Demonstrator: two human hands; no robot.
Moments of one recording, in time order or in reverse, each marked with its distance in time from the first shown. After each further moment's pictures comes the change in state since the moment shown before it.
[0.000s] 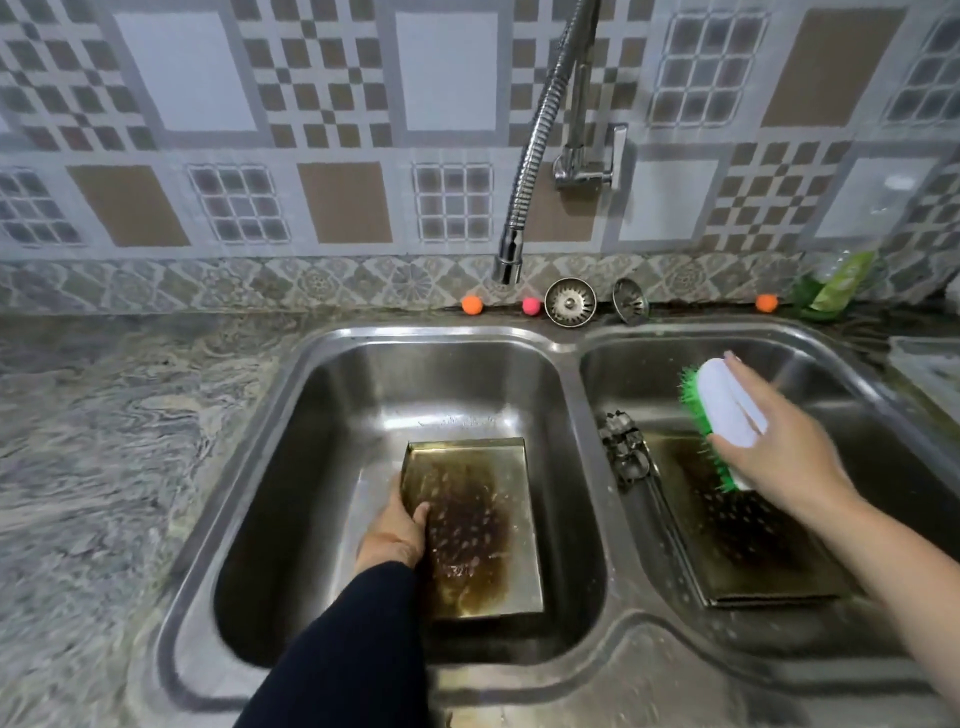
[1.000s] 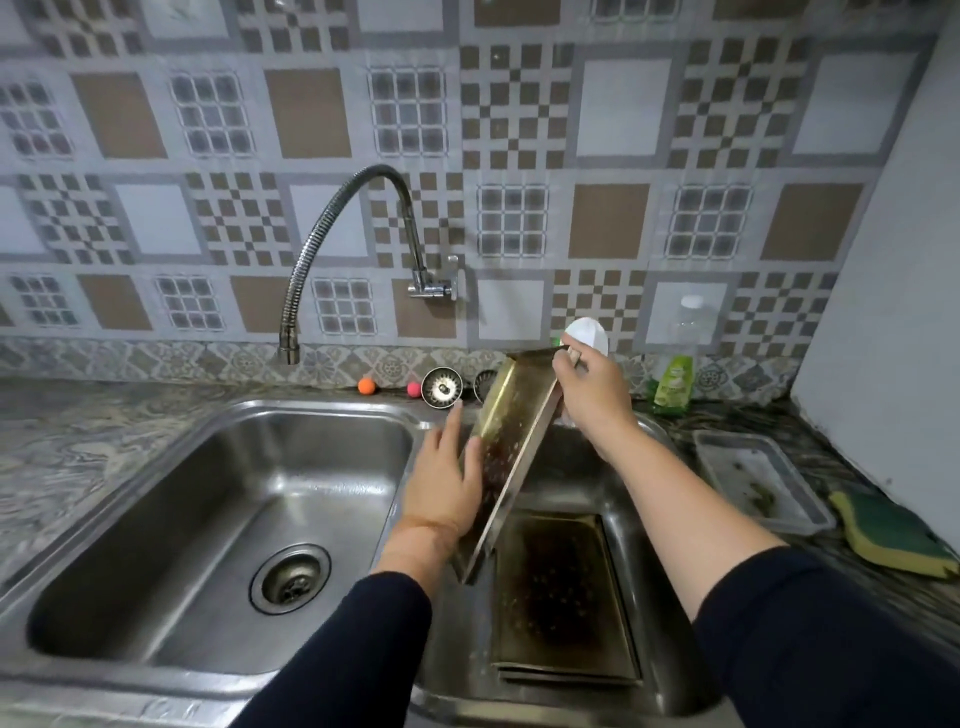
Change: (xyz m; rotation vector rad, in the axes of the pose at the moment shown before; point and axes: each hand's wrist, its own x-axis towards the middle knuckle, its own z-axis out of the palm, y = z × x) left_hand -0.147 0.276 0.146 0.002 0.469 0.656; right_hand 0.085 0.018 -0.127 0.626 -0.041 -0.113
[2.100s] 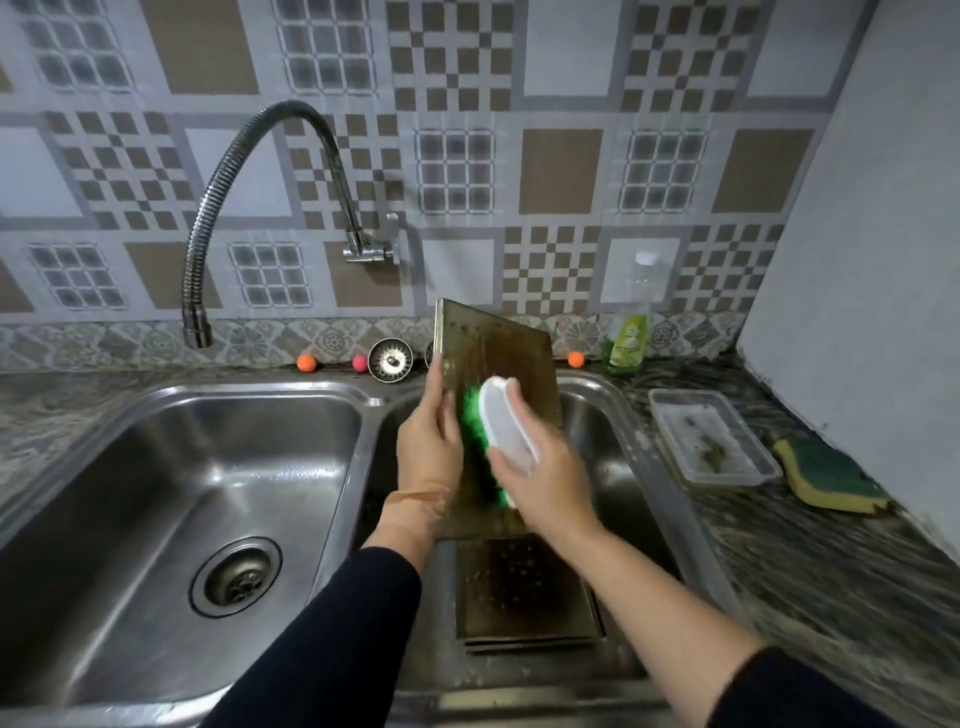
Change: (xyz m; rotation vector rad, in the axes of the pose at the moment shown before) left_hand 0.017 0.018 0.037 -0.385 0.140 0.042; right_hand -0.069 0.084 0.018 -0.197 -0.031 -0.224
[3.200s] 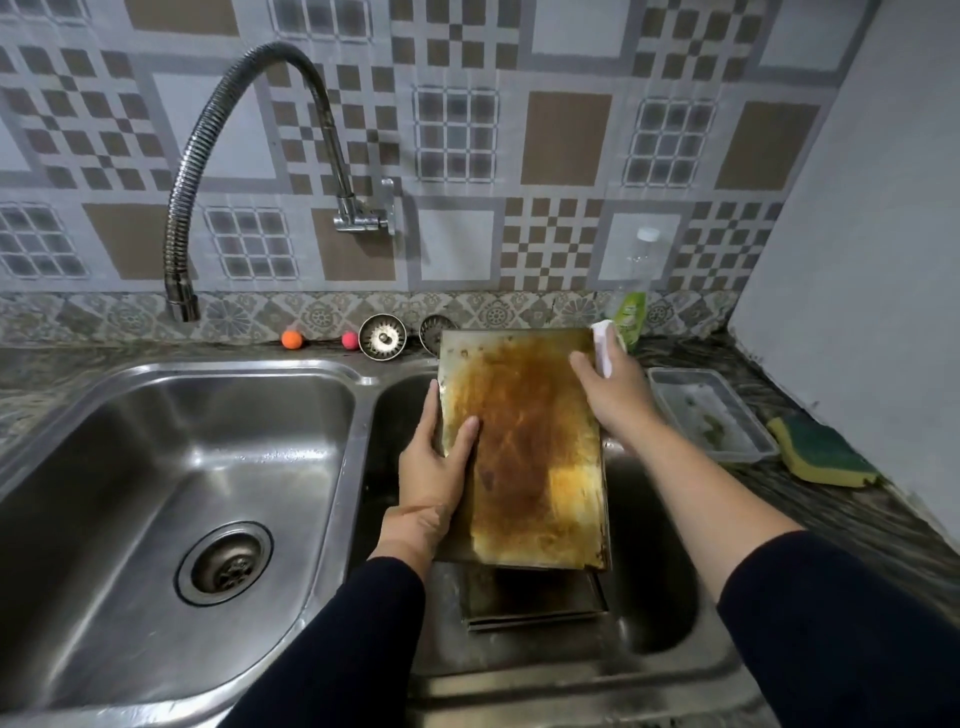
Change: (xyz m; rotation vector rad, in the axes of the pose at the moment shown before) left_hand -0.024 -0.043 -0.004 -0.237 -0.200 -0.262; right_hand 0.069 0.020 -0.049 -0.108 0.042 0.513
